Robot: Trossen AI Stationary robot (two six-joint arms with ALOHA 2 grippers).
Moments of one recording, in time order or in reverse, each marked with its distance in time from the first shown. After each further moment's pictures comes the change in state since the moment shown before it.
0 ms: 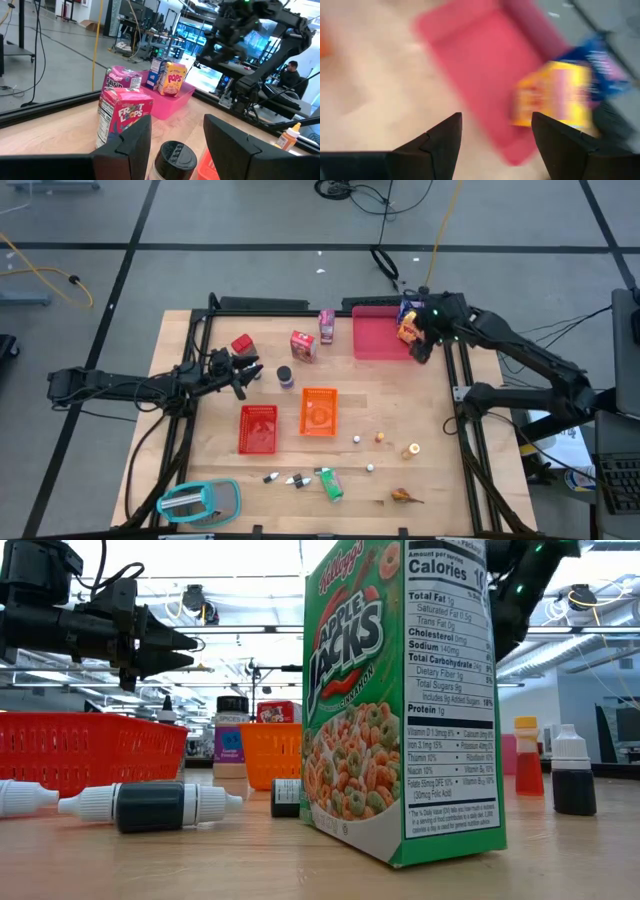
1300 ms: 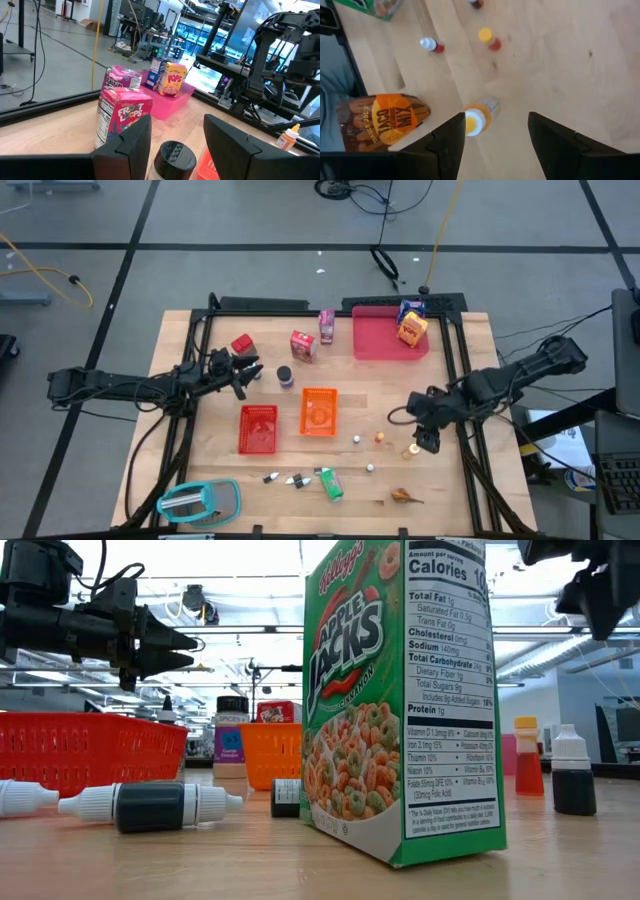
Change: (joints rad) left arm 0.000 0.000 0.000 0.000 0.000 -0.009; right arm 1.093 0.070 0.000 -0.158 -0.046 0.940
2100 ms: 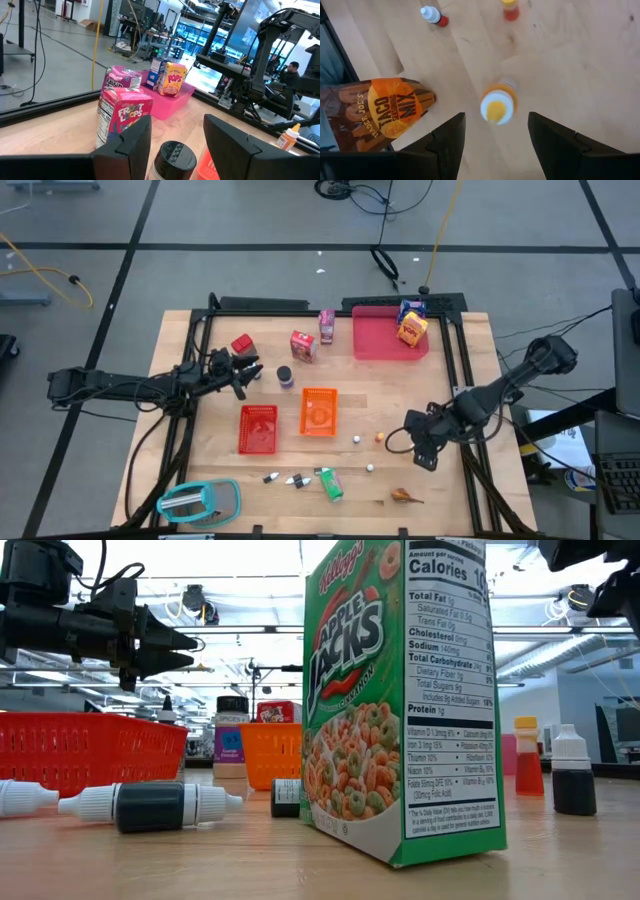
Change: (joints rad) left arm 0.000 0.000 0.000 0.000 0.000 0.005; right arm 0.157 0.126 -0.001 0.042 0.006 0.172
